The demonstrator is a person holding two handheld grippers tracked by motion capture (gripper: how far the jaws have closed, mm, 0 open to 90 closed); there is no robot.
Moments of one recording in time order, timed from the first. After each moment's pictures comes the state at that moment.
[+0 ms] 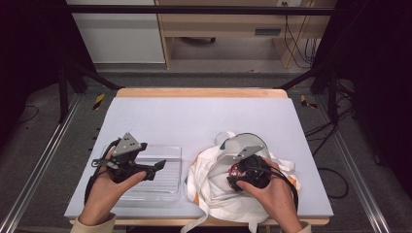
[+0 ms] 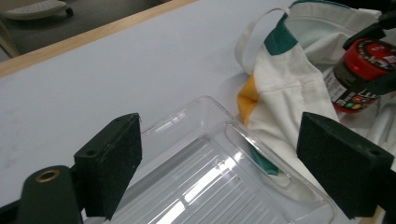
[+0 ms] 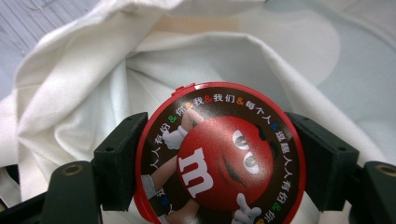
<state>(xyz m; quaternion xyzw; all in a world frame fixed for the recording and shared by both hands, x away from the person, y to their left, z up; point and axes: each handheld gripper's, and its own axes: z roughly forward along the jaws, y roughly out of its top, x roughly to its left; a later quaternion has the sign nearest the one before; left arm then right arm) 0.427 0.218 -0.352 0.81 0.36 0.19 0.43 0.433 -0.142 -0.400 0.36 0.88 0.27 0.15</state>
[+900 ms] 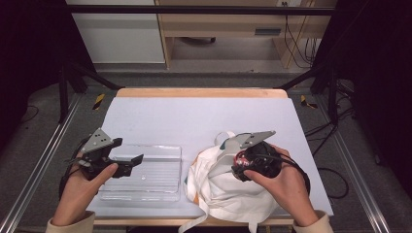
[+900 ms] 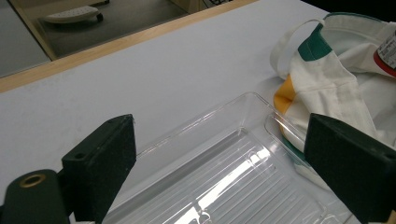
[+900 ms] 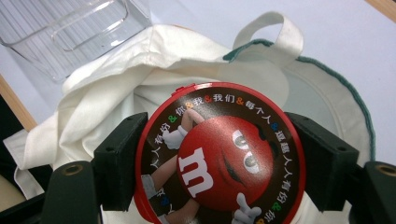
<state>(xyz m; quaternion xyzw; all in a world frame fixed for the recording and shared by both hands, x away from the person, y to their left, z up) 0.423 0.266 -0.338 0.79 0.38 0.22 0.43 0.434 -0.151 -0.341 0.34 0.88 0.29 0.16</state>
